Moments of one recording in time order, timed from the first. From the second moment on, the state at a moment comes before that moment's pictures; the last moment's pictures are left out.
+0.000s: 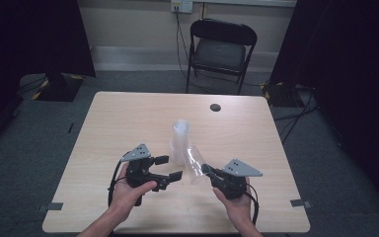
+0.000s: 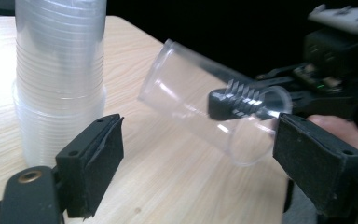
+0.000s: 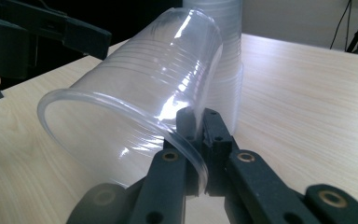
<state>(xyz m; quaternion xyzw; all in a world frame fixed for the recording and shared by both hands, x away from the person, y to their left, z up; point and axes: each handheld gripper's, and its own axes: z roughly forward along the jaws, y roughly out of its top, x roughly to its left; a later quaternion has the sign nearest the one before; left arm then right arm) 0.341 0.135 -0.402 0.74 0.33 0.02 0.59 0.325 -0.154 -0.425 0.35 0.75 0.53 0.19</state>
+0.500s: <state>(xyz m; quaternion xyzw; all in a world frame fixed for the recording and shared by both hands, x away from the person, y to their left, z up) 0.329 0.136 -0.413 0.79 0.27 0.09 0.54 0.332 -0.151 -0.424 0.34 0.80 0.48 0.12</state>
